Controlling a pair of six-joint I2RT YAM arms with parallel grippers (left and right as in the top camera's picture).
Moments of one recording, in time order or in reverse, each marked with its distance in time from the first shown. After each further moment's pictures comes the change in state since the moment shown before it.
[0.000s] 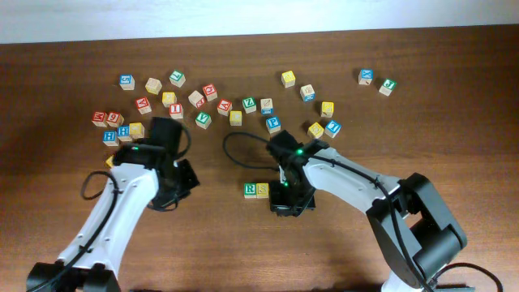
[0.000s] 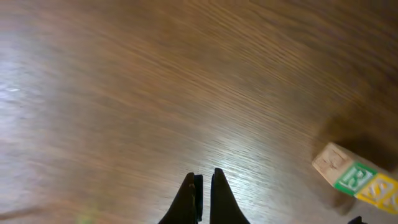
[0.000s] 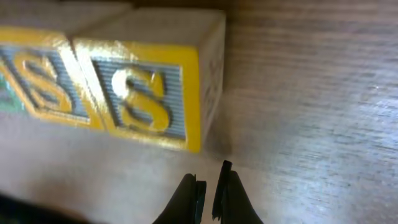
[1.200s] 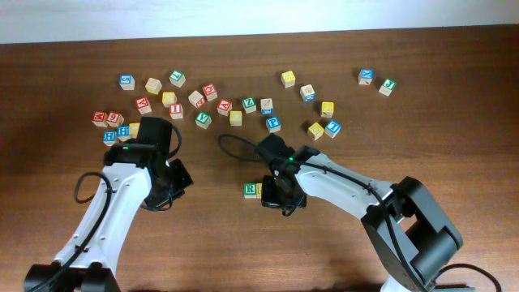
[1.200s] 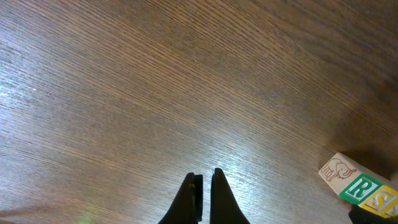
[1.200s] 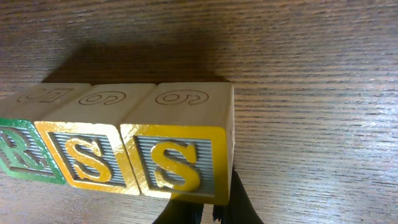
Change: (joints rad) left arm 0.041 0.000 0.000 -0.007 0.000 0.006; right arm 0.061 0.000 -0.003 0.117 0.146 0.162
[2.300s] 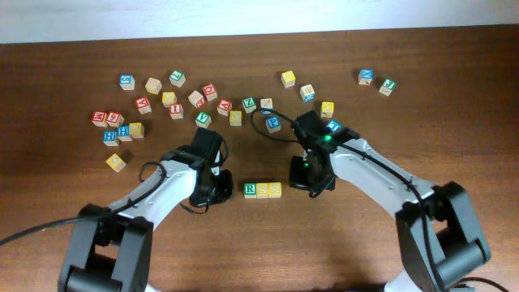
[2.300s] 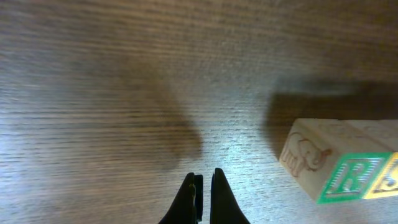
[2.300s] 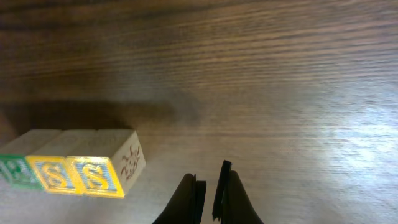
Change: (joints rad) left arm -0.247 0.214 -0.105 0.351 0.163 0.153; right arm -0.216 -0.082 0.005 -0.084 0.025 -0.167
